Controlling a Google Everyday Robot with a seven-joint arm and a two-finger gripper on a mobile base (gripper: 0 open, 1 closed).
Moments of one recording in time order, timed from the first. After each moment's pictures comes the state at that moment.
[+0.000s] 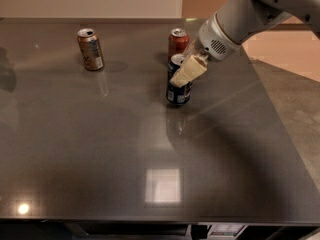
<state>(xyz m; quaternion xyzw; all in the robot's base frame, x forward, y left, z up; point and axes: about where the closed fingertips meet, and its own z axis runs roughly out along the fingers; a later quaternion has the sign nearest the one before) 0.583 -0.060 0.920 -0.57 0.76 0.16 0.27</state>
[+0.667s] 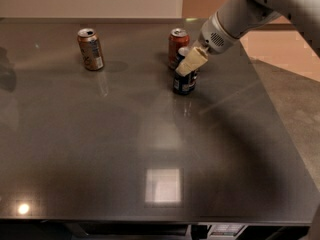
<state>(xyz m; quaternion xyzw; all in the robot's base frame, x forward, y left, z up) 0.647 -0.082 0.906 -0.52 0.79 0.15 0.28</state>
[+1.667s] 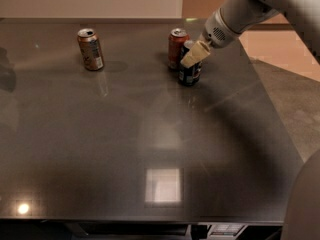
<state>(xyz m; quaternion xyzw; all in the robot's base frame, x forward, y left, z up) 0.685 -0.102 0.904 -0.49 0.81 0.13 0.29</state>
